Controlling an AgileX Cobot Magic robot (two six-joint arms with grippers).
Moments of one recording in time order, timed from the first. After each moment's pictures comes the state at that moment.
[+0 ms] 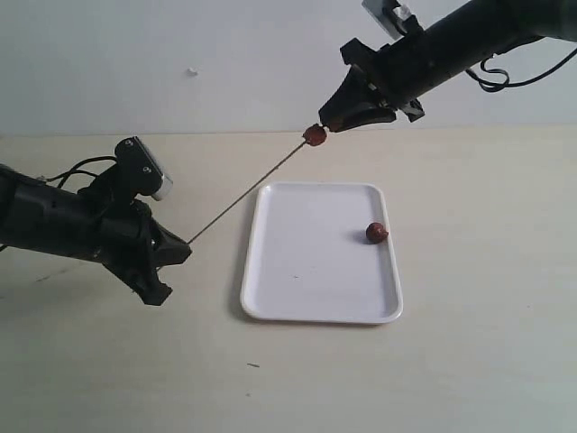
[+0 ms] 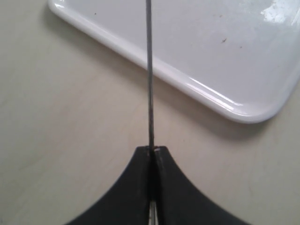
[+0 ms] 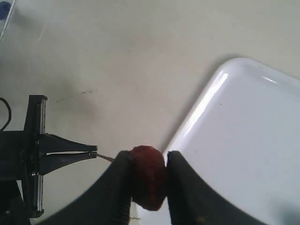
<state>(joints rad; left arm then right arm) -0.31 1.82 -0.85 -1.50 0.41 2.10 -0.01 2.23 -1.90 0.95 1.22 -0.55</state>
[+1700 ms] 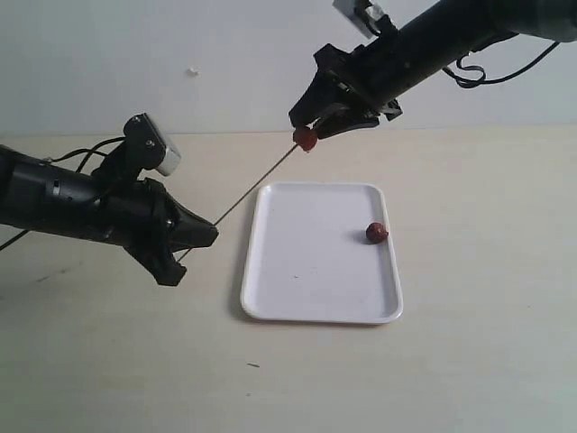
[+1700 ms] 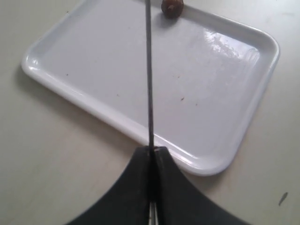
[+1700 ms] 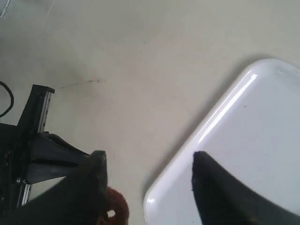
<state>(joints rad) -0.30 1.82 -0.90 -1.52 0.60 2.09 0.05 2.22 -1.91 0.92 1.21 -0.56</state>
